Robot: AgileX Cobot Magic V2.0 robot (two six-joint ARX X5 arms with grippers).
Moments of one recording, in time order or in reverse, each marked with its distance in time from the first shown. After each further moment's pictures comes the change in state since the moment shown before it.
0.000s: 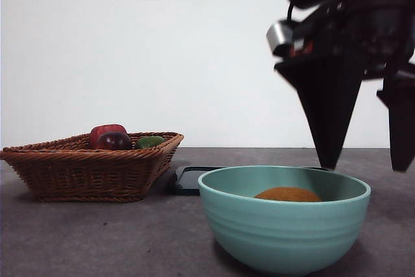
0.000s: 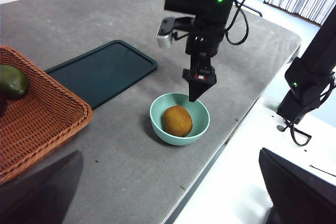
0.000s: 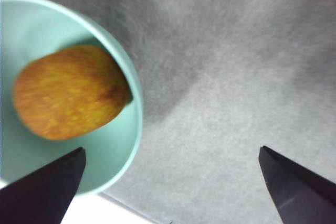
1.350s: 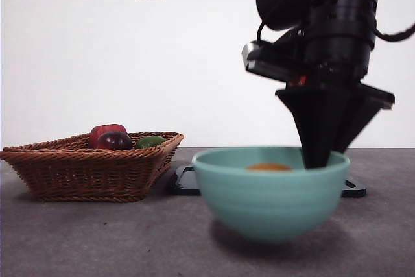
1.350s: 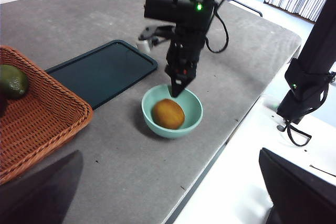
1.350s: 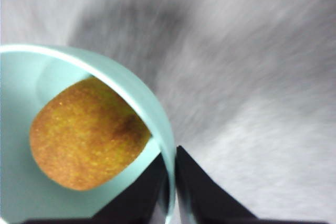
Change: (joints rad) left arm 0.000 0.000 0.000 0.000 0.000 0.000; right arm -0.016 0.107 0.076 0.083 -0.075 0.060
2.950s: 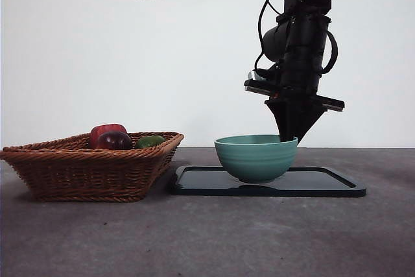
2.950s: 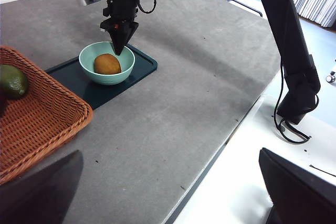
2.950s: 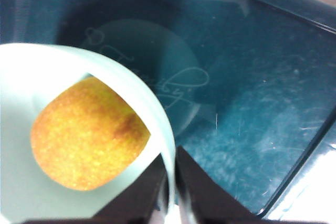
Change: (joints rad) left arm 0.000 0.000 0.000 0.000 0.000 0.000; right arm -0.274 0.599 0.850 -0.281 0.000 -0.161
